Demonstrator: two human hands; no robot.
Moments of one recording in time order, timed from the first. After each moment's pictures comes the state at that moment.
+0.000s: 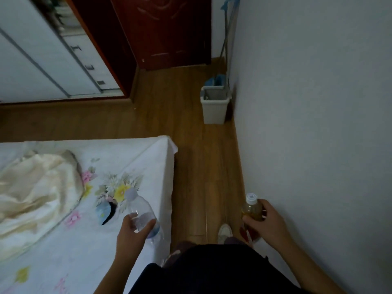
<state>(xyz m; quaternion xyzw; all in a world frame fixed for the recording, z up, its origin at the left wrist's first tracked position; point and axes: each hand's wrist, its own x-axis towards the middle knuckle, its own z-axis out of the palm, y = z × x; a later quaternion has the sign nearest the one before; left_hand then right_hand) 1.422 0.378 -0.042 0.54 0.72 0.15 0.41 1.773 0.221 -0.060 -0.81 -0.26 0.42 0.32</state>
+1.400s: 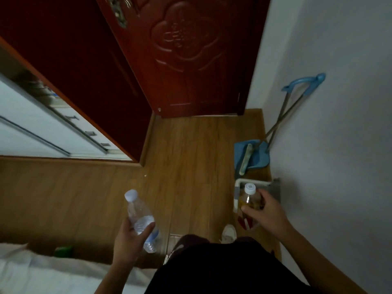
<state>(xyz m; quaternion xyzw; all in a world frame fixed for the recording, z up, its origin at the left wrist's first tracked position) 1.682 1.159 -0.042 0.56 0.72 0.13 0.39 2.069 1.068 -0.046 -0.78 -0.33 0.44 0.31</state>
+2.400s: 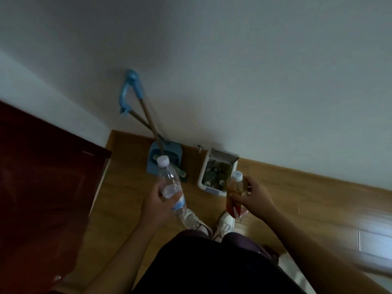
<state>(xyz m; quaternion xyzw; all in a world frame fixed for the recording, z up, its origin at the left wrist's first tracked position) 2.099 1.481 -0.079 0.82 0.16 -0.27 0.48 2.044 1.183 -0.092 -0.84 0.25 0.23 0.43</state>
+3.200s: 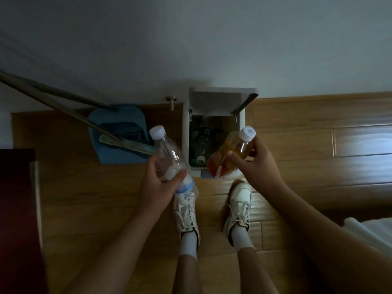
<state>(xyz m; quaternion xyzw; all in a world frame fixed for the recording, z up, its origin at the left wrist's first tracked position) 2.162 1.420 -0.439 0.81 0.09 -0.35 0.45 2.075 1.191 -0.428 -0.73 0.41 0.09 0.54</state>
